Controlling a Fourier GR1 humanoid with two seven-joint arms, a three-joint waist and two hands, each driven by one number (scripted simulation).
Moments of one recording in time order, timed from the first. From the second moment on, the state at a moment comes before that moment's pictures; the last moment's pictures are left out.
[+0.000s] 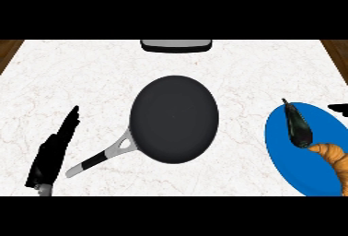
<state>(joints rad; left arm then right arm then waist) 0.04 0.38 -0.17 -1.56 0.00 0.18 0.12 -0.29 -0.89 0.01 -1.33 -0.08 0.92 0.59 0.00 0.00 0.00</state>
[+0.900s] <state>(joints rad) 0.05 0.33 -0.10 -1.58 -0.06 0.13 0.13 -0.21 -0.80 0.03 -1.38 0.08 0.95 0.65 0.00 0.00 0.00</state>
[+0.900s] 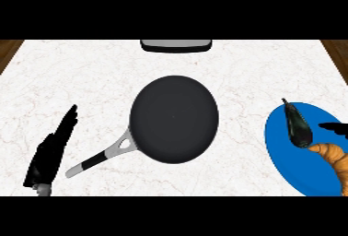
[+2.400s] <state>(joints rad) 0.08 0.25 -0.02 -1.62 -0.14 0.04 0.15 -0.11 -0.57 -0.12 -1.36 0.35 0.83 0.53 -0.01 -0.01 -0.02</state>
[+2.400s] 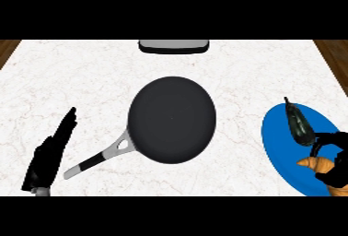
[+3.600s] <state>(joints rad) 0.11 0.26 -0.01 -1.63 -0.14 0.04 0.15 0.00 -0.24 0.31 -2.27 1.35 0.21 1.09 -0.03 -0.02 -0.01</state>
